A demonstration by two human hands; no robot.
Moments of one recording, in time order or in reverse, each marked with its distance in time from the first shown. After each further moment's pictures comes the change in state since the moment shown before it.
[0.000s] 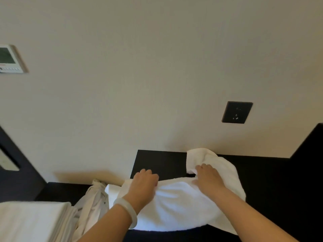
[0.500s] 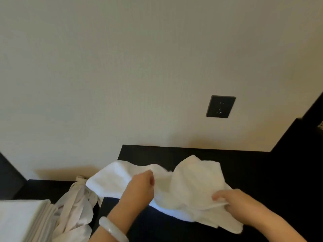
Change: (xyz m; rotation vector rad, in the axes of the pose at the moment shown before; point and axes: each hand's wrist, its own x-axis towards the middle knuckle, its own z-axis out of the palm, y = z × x) left_hand -0.025 0.059 -0.014 -0.526 0.065 -0.183; right_hand -0.096 0.104 -0.032 0.167 -0.486 0.075
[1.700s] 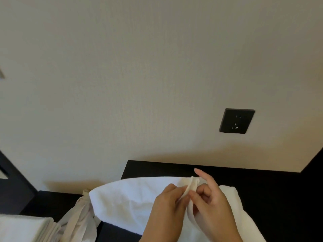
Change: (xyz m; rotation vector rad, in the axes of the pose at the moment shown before) left_hand 0.009 0.072 0.005 -0.344 0.061 0.110; right_hand 0.010 -0.112 -0.016 1.175 0.464 -0.352
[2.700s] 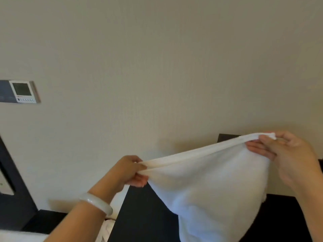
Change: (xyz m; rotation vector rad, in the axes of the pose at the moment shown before) left_hand 0.051 0.014 -0.153 -0.373 0.016 -0.366; right_hand 0.051 -0.145 -0.150 0.335 0.264 -0.393
